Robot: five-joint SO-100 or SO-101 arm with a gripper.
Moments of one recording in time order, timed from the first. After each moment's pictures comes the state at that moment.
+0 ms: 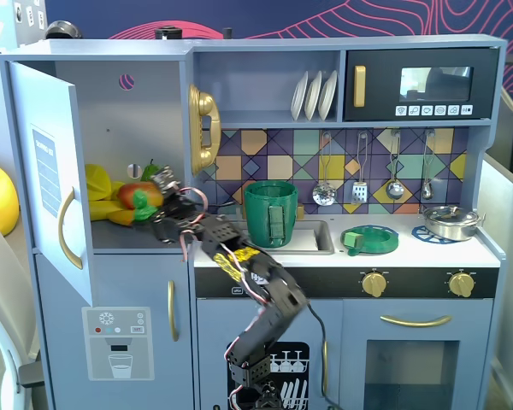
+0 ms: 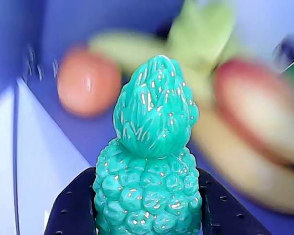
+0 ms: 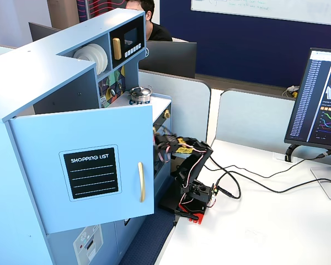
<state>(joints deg) -46.1 129.7 104.1 24.3 -109.7</state>
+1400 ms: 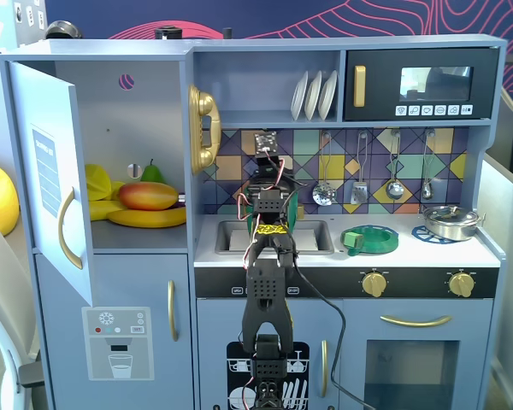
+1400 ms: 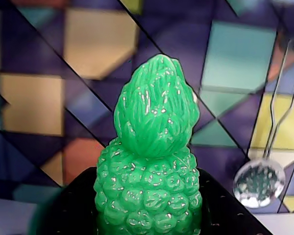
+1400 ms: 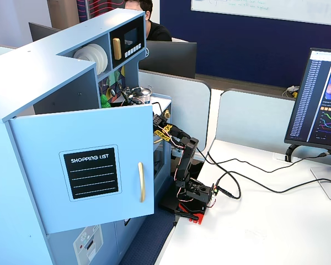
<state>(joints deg) 1.8 100.3 75.8 17.6 -99.8</state>
